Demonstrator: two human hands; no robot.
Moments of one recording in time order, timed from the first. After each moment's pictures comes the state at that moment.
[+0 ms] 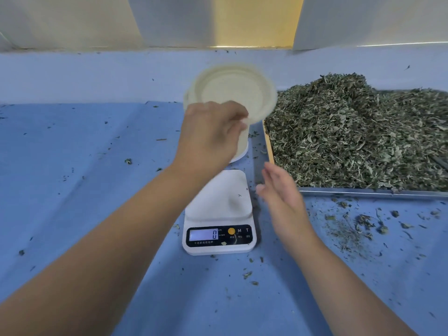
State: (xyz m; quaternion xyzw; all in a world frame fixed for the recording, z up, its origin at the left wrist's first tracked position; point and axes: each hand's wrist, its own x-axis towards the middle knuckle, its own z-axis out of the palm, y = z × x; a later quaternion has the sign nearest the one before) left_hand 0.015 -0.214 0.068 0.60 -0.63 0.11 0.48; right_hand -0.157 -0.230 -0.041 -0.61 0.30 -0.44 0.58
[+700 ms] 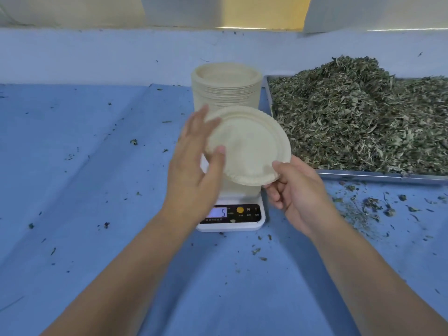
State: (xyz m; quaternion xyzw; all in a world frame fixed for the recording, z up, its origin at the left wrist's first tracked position) left_hand 0.015 -0.136 -0.006 0.60 -0.56 0.01 0.57; right_hand -0.160 -0.222 -0.017 -0.49 0.32 -0.40 0.71
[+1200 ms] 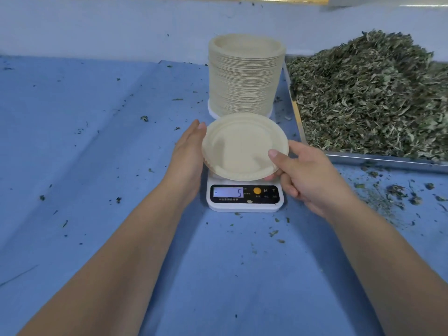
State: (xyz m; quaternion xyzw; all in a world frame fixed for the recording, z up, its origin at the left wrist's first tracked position) left_hand 0.060 -0.152 -0.042 0.59 -0.26 -0.38 0.66; right_hand -0.149 -0.228 -0.032 -0.64 0.37 -0.30 0.60
